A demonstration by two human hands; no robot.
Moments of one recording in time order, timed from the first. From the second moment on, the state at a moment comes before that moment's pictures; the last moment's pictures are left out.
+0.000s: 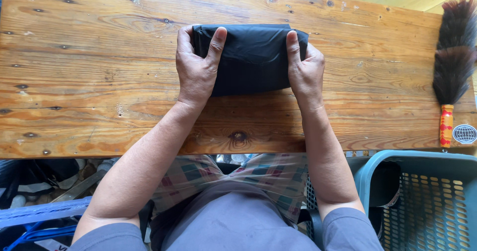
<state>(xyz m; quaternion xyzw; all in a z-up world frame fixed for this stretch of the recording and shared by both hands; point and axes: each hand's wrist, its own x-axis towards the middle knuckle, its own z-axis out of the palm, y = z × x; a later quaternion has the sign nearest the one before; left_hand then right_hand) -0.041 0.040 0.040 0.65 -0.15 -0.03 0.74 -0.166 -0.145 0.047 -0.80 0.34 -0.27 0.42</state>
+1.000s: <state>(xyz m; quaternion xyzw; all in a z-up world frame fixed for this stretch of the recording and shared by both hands) -0.034 0.032 0.024 0.64 -0.10 -0.03 0.76 -0.151 -0.140 0.050 -0.83 0.41 -0.18 0.33</state>
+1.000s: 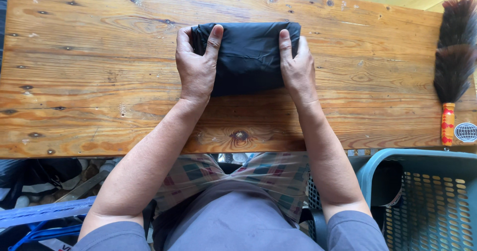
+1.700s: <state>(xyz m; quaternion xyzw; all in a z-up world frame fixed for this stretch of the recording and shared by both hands) -0.012 0.046 0.023 0.76 -0.12 -0.11 0.62 -0.156 -0.151 0.025 -0.76 0.36 -0.26 0.47</state>
